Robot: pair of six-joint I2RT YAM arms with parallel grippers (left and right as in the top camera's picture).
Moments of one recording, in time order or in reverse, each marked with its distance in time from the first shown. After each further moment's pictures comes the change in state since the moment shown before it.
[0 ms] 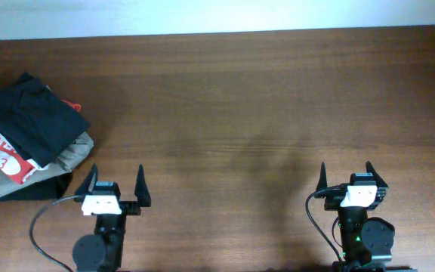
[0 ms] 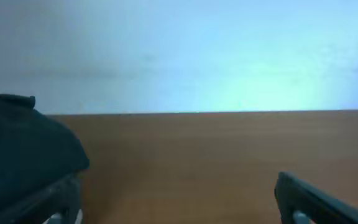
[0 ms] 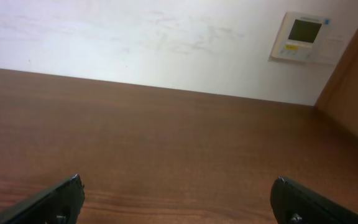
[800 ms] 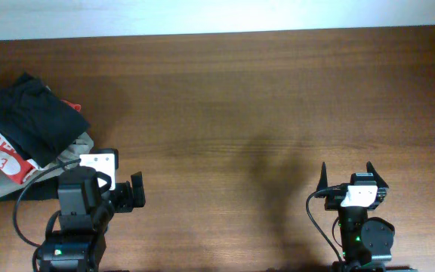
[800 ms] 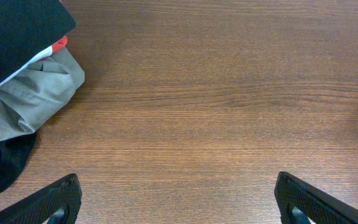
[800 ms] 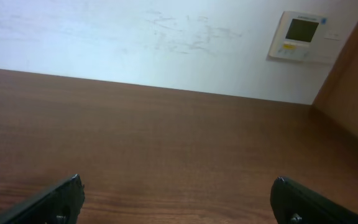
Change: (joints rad) left arm 0.043 0.628 0.640 -0.811 0.032 -0.009; right arm 0.000 0.002 0.000 0.000 0.009 0.000
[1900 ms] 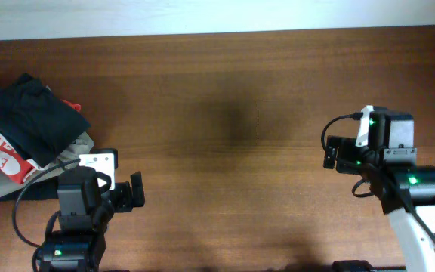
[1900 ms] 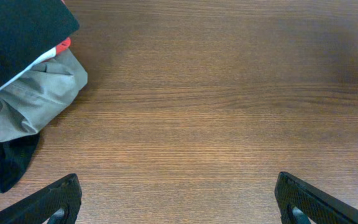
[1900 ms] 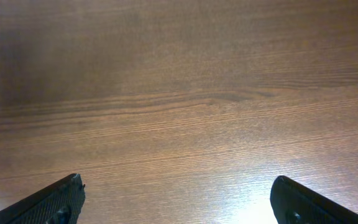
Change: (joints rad) left arm 0.000 -0.002 0.000 0.003 -0.008 0.000; right arm 0.006 1.058 1.042 -0.887 0.022 0.251
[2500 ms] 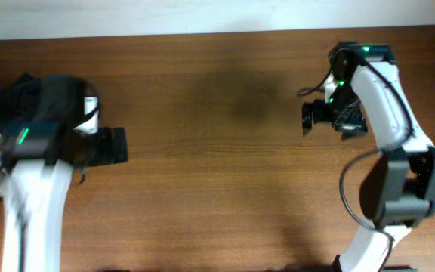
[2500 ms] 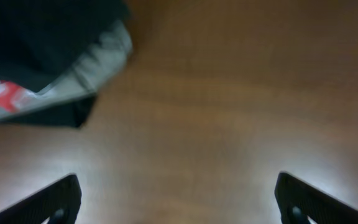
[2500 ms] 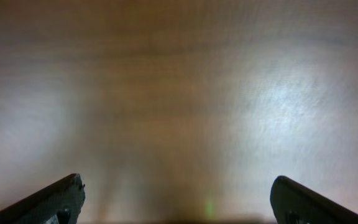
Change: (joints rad) left arm 0.000 0.608 0.840 -0.652 -0.115 -0.071; right arm 0.000 0.904 0.740 -0.542 -0.166 0.026
